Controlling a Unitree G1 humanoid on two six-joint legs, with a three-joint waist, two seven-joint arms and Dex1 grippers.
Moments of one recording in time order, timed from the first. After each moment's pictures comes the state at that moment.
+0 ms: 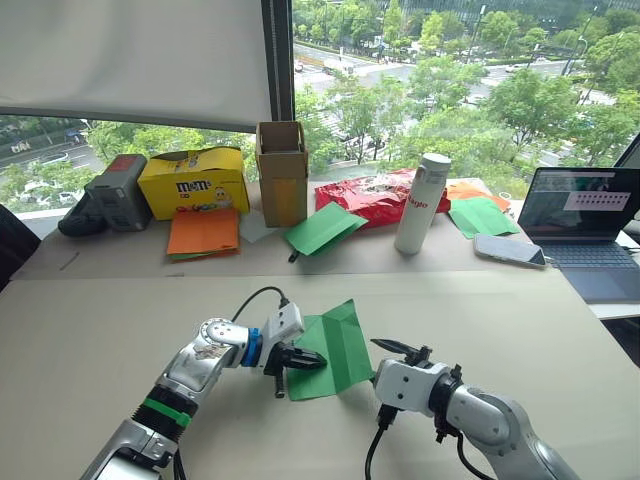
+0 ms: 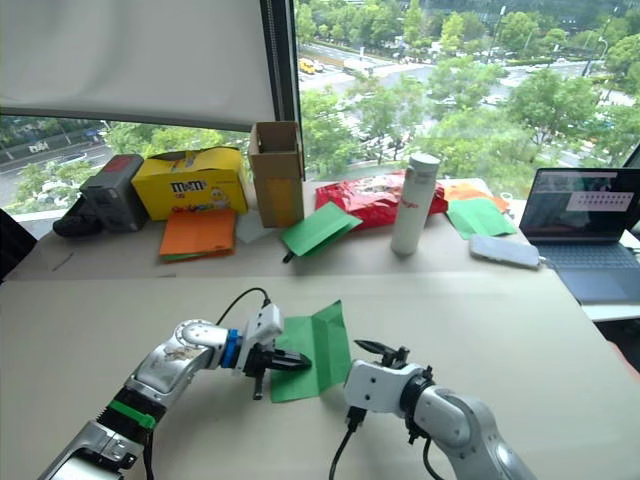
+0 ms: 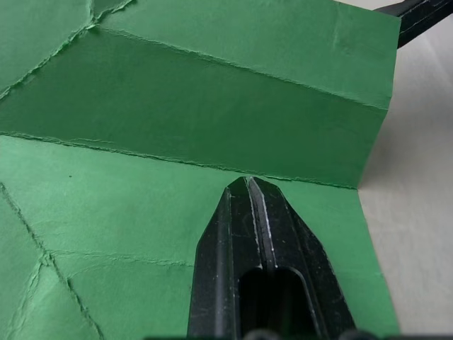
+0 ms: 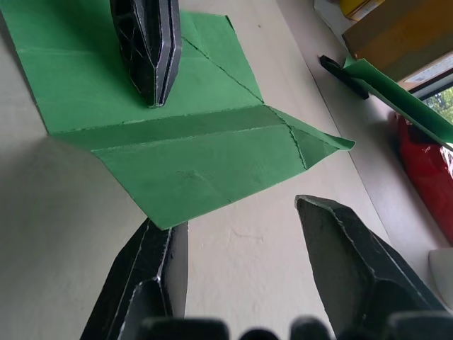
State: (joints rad) left arm -0.48 0.49 -0.34 0.14 -0.22 0.43 -1.17; right arm 0.05 -0.58 0.30 -0.56 -0.37 0.20 0.53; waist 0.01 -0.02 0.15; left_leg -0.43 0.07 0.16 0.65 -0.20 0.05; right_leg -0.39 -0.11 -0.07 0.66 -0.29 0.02
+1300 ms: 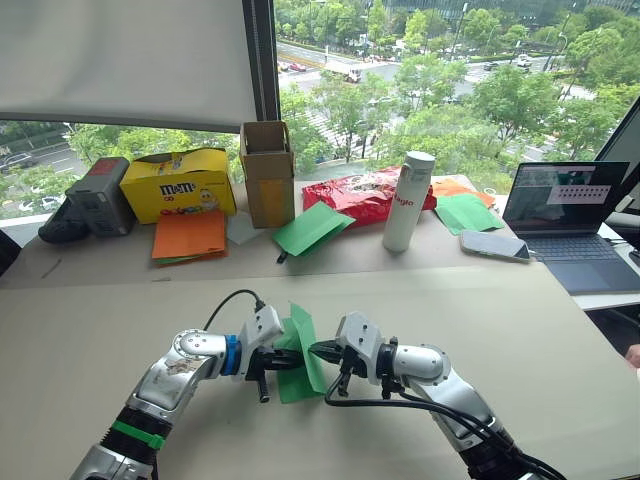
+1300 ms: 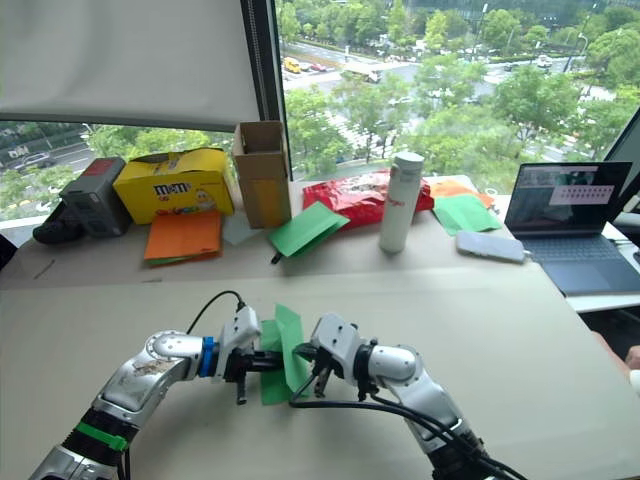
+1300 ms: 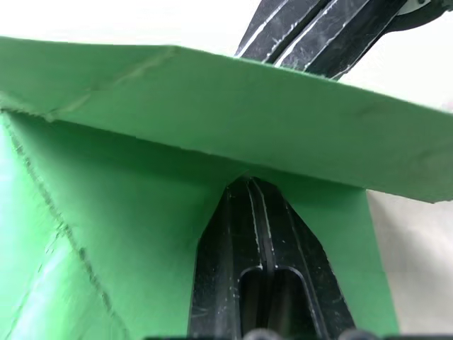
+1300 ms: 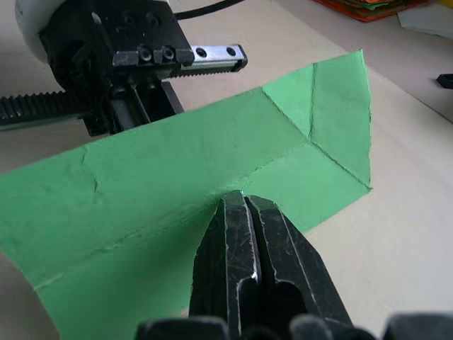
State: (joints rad) left arm -0.33 0.60 -0.20 -0.01 -0.28 0.49 -1.08; right arm -0.31 -0.32 0.38 -0.11 0.03 0.29 0.79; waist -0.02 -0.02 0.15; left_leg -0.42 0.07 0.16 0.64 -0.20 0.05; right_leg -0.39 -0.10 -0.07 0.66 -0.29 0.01
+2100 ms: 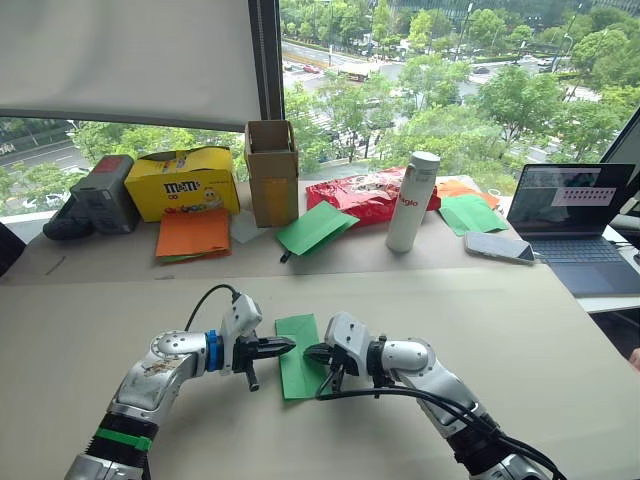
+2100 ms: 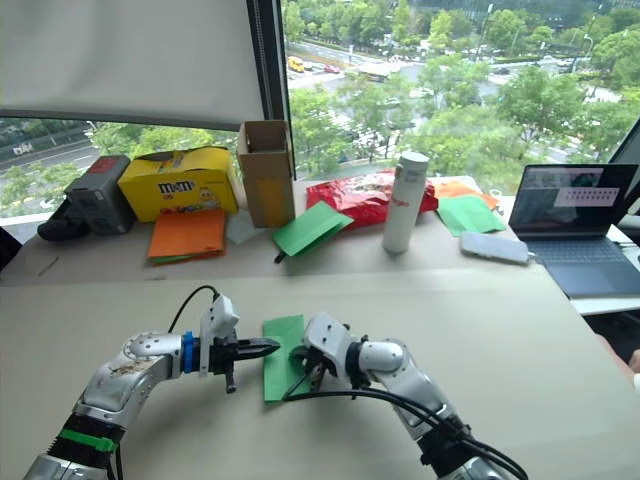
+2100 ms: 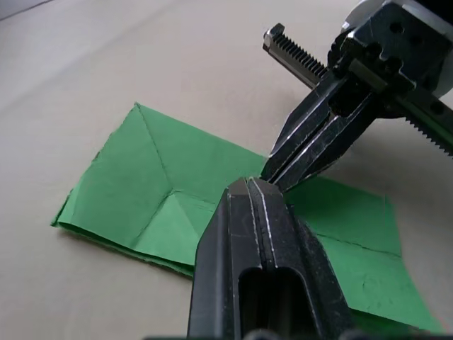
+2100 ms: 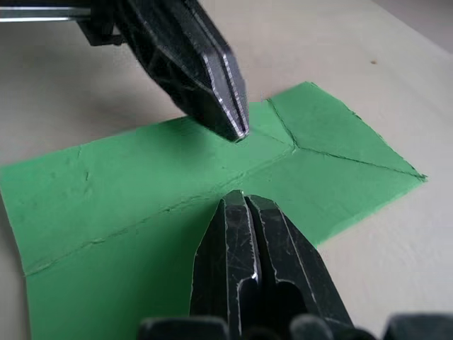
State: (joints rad) left arm -0.29 0.59 -0.15 0.02 -0.31 0.44 -1.06; right arm -0.38 -0.30 0.39 -0.01 0.00 0.31 0.79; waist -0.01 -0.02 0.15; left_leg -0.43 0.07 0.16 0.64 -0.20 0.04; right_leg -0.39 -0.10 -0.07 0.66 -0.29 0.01
